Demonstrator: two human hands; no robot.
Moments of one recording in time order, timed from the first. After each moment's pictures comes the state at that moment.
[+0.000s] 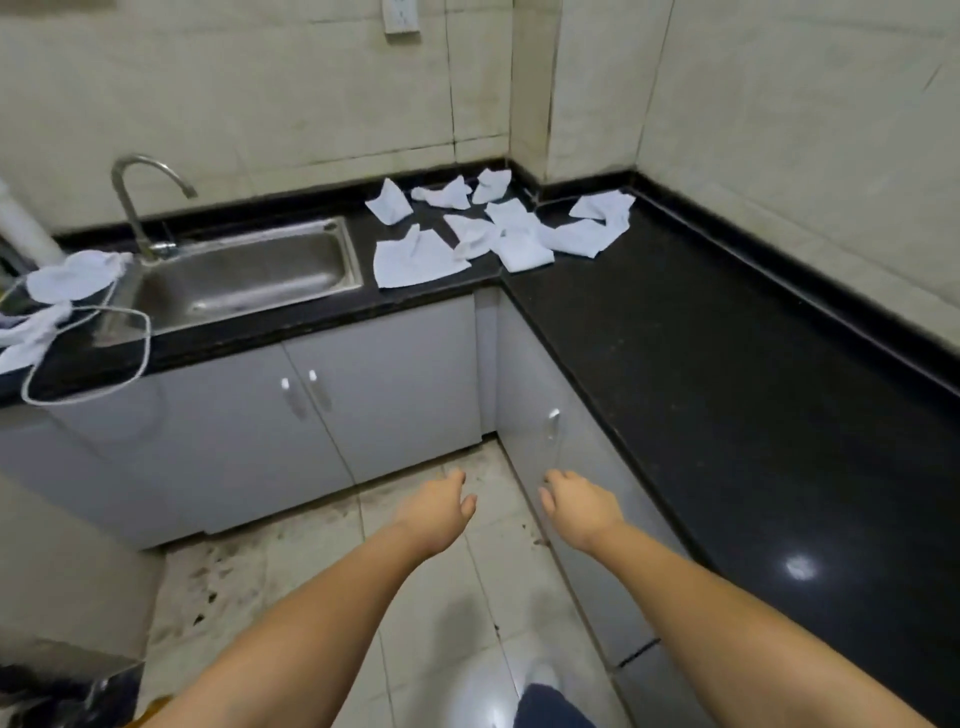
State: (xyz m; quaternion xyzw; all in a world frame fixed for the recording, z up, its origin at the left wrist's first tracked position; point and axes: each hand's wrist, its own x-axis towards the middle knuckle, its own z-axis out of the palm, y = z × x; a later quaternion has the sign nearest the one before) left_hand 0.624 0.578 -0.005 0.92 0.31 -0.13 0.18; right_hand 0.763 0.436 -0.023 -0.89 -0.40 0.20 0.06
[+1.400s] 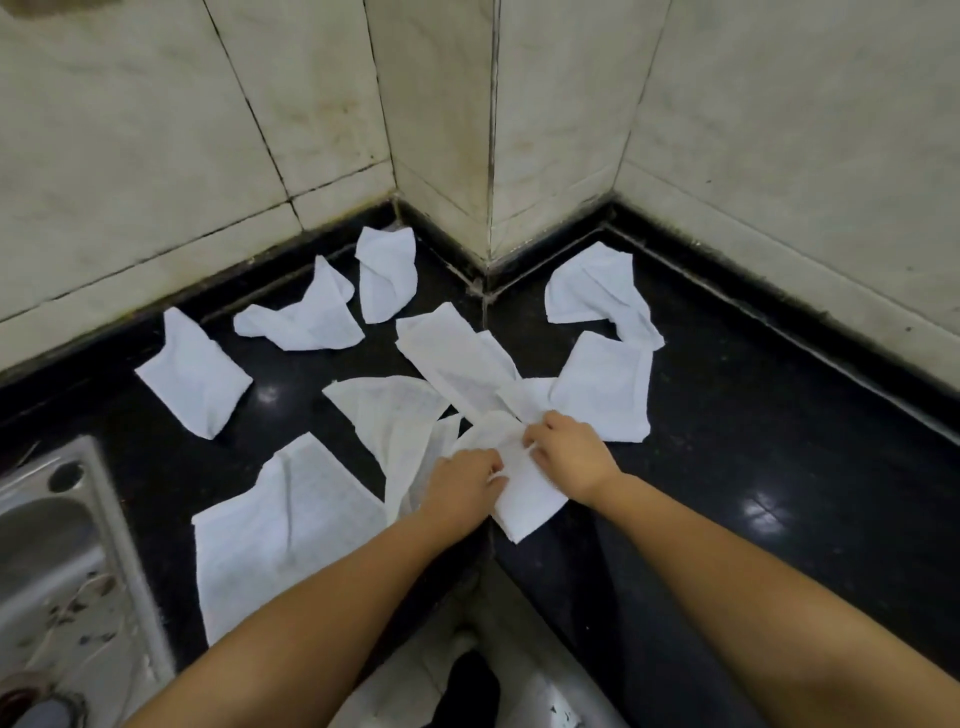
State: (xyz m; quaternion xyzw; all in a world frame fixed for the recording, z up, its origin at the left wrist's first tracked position) left_hand 1.161 0.979 -0.033 0.96 0.09 -0.10 0.26; right_hand 1.256 0.836 -0.040 -0.92 -0.35 0.13 0.09
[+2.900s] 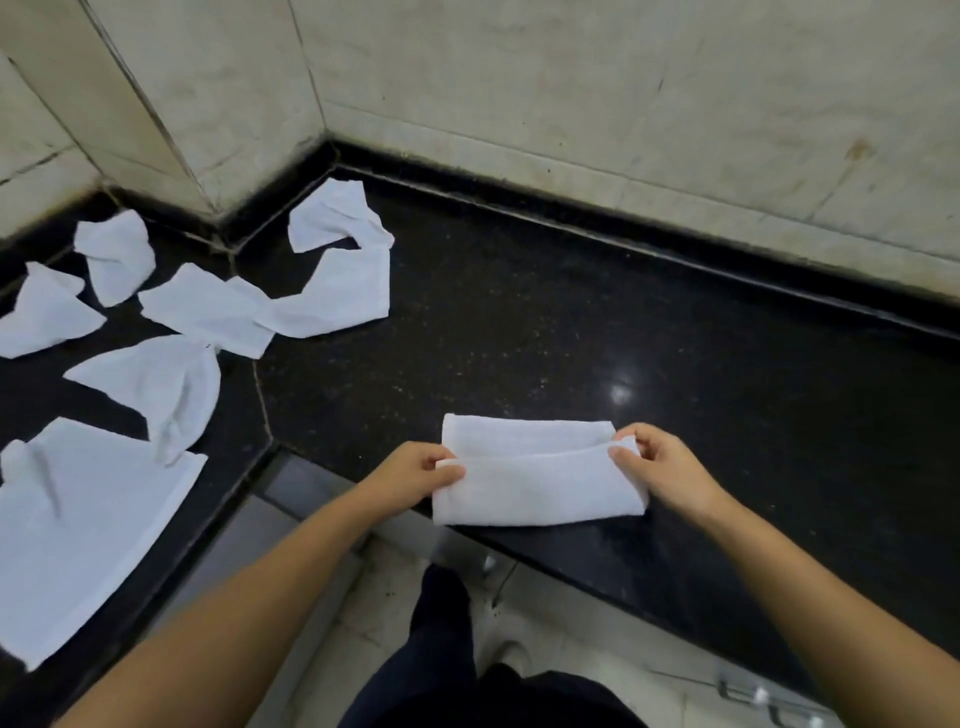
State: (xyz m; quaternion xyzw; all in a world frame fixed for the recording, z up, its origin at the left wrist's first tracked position) left_hand 1.055 0.775 -0.032 0.85 -0.05 -0.28 0.46; right_hand 1.024 0.468 -0.010 -0.83 0.11 0.13 0.52
